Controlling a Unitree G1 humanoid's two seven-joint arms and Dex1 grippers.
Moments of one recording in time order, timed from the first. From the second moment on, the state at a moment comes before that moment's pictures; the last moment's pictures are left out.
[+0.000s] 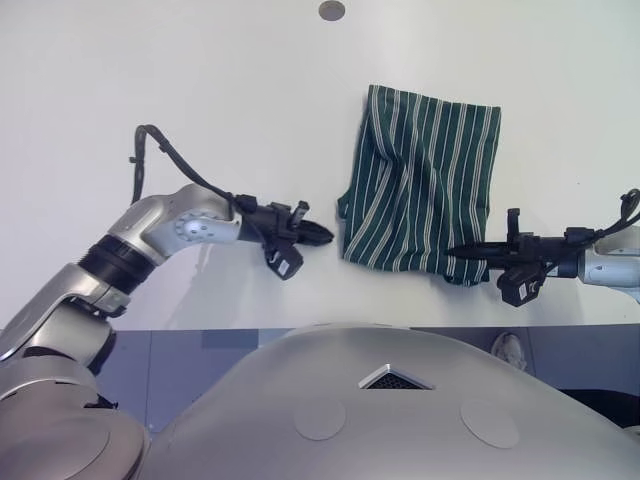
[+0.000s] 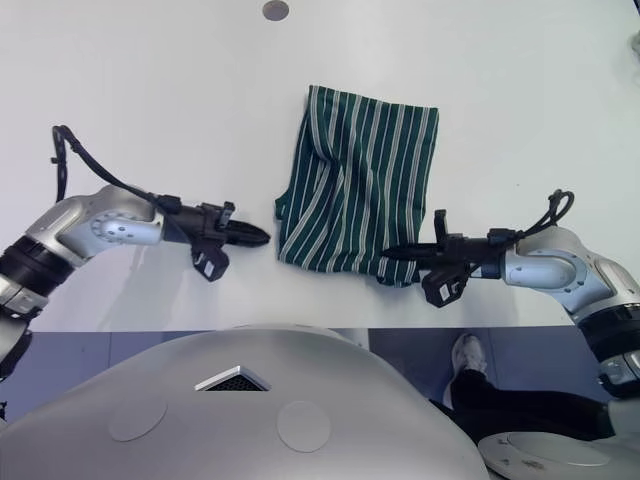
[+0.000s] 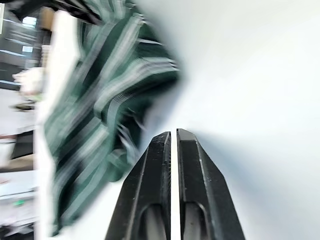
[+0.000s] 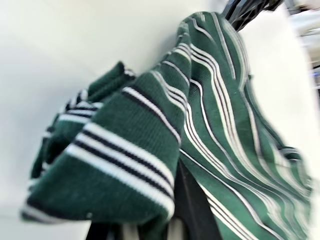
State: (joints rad) left arm -0.24 0.87 -0.77 0.09 0.31 -0.86 -0.75; right arm 0.16 -1.18 0.44 0.11 -0.04 -0.98 0.82
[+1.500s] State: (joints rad) left arm -0.27 0.63 -0.66 0.28 0.83 -1.11 -0.14; right arm 0.32 -1.11 0.28 -0.28 0.14 -0.49 1.06
